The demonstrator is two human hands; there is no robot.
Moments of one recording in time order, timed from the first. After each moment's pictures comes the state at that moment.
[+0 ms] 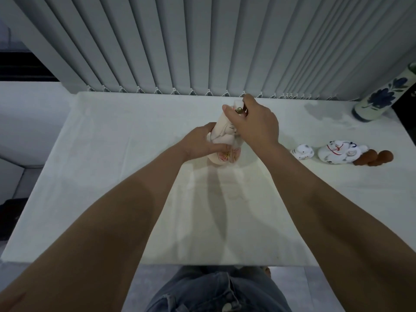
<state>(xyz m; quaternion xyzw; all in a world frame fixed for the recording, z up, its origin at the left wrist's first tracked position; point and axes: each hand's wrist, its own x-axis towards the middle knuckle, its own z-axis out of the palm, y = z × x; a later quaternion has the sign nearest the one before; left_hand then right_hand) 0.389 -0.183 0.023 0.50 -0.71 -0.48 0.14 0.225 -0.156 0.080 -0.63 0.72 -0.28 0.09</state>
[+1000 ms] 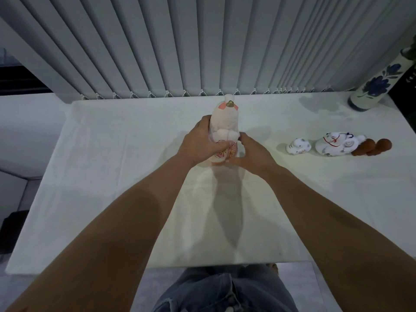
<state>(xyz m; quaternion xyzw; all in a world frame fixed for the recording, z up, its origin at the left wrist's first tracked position) 0.366 -0.166 0.030 0.54 -0.71 -0.38 0.24 0.194 -0.114 0.014 -0.61 0.69 -0.18 0.35</state>
